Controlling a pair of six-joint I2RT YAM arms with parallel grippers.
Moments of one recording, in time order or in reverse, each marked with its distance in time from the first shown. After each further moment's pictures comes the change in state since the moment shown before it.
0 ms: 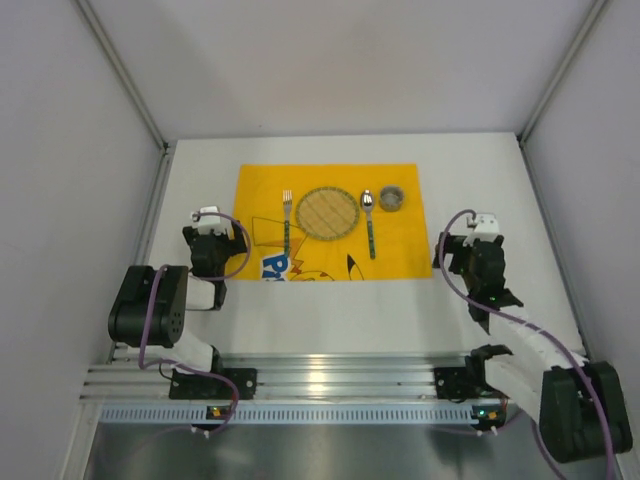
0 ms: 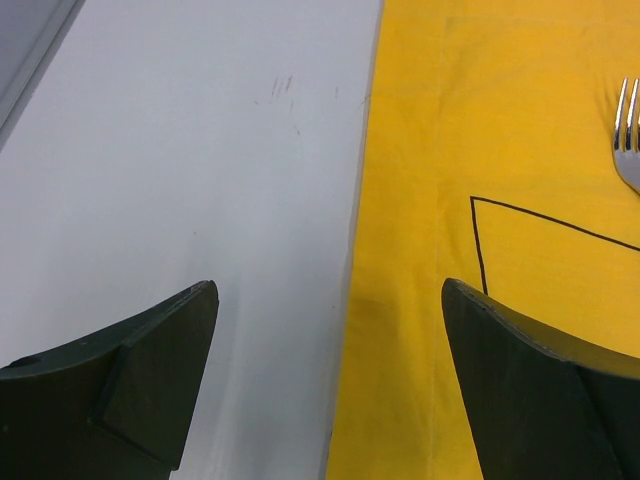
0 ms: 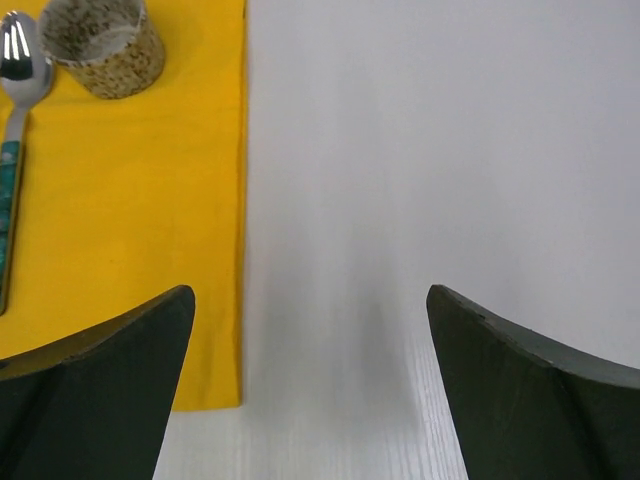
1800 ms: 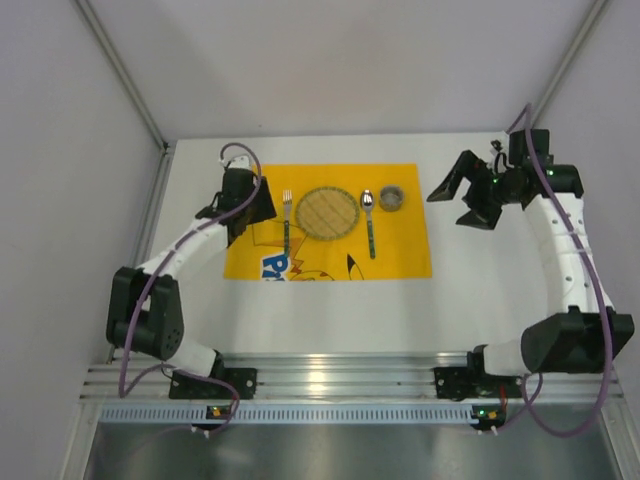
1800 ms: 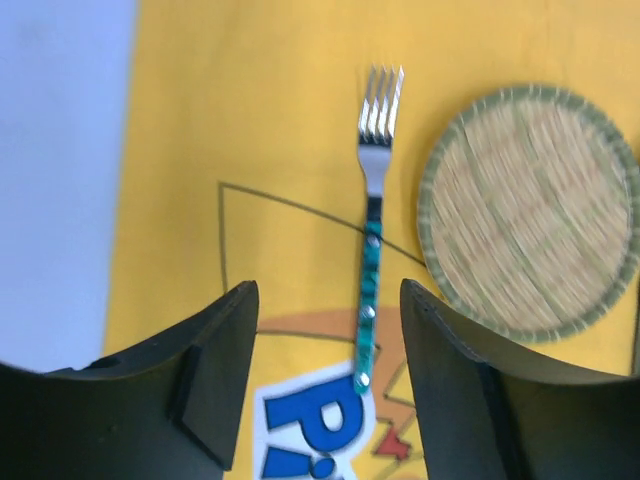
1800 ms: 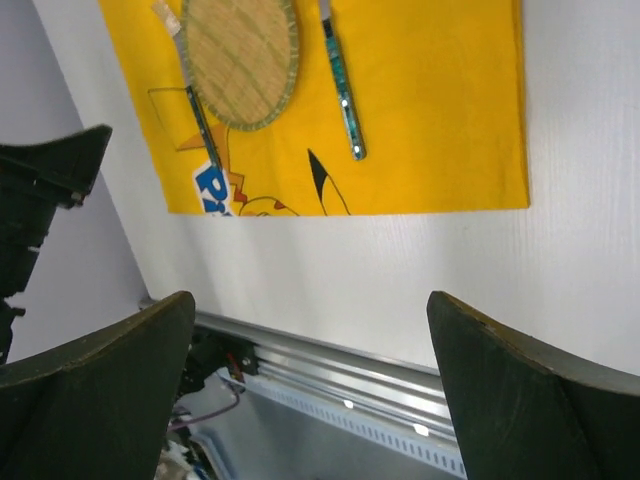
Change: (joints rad) left arm -0.250 -0.007 0.790 -1.298 0.038 -0.381; right arm -0.207 0.535 1.199 -1.315 -0.638 0.374
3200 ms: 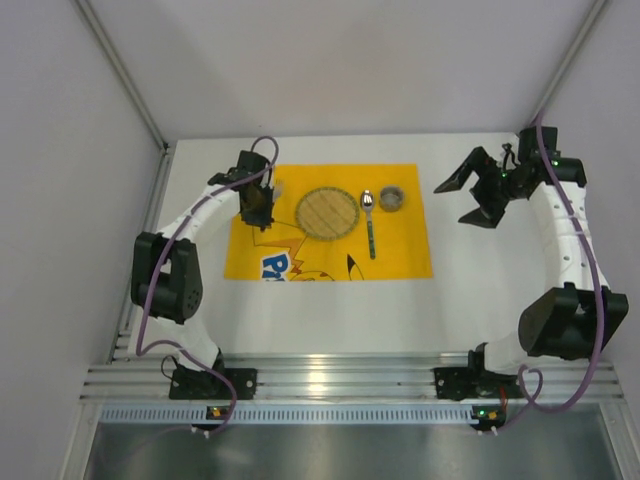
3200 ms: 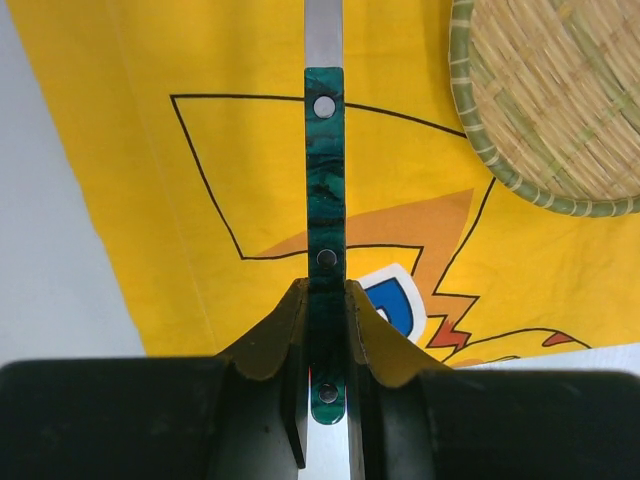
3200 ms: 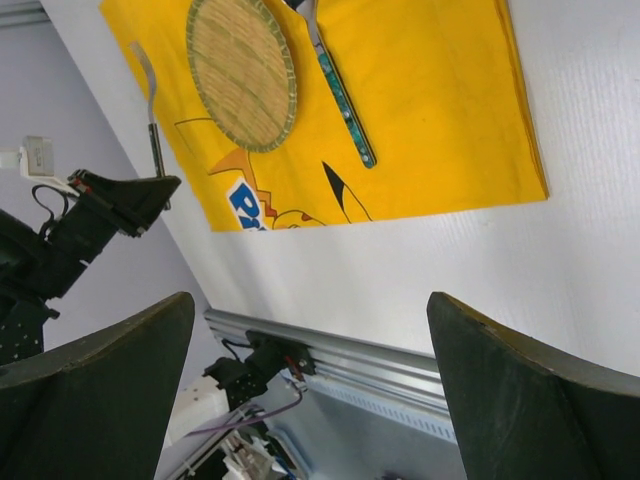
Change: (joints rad) left arm -0.009 0.204 0.296 -0.426 0.087 0.270; right arm -0.065 0.076 0.046 0.011 -0.056 0.079
